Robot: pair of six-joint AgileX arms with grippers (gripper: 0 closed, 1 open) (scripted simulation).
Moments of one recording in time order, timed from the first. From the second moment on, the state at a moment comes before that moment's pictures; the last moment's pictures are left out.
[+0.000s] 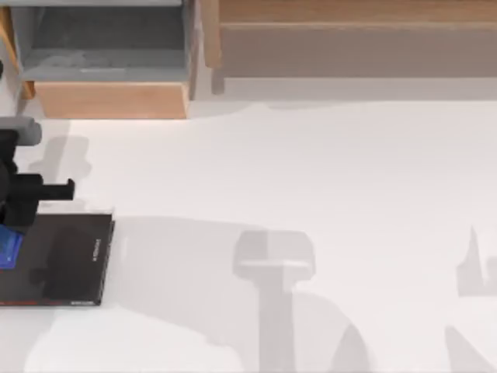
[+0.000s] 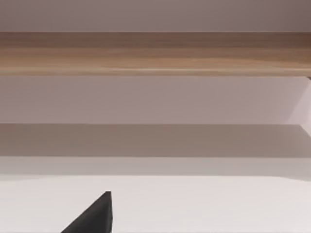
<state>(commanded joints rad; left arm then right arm) -0.04 1.65 1.08 -0.90 -0.01 -0.02 0.00 0.00 0.00 0.00 0.00 0.00</state>
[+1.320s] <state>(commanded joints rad) -0.04 1.70 1.01 -0.78 -0.01 -0.02 0.00 0.00 0.00 0.00 0.00 0.00</state>
